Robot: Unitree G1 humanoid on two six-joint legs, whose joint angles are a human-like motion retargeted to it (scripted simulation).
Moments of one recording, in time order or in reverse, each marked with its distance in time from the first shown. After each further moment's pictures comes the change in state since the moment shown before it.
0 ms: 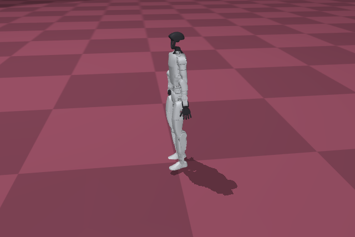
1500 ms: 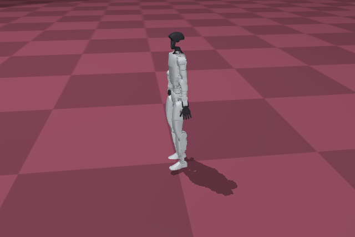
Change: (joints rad) left arm 0.002 0.003 0.001 -0.002 0.013 -0.002 -0.001; right arm 0.002 0.003 -0.015 0.001 0.025 0.001 0.004; waist 0.003 0.001 -0.006; left_leg -0.002 0.004 0.001 -0.003 0.000 0.000; right_leg -0.004 0.002 0.002 0.000 -0.001 0.003
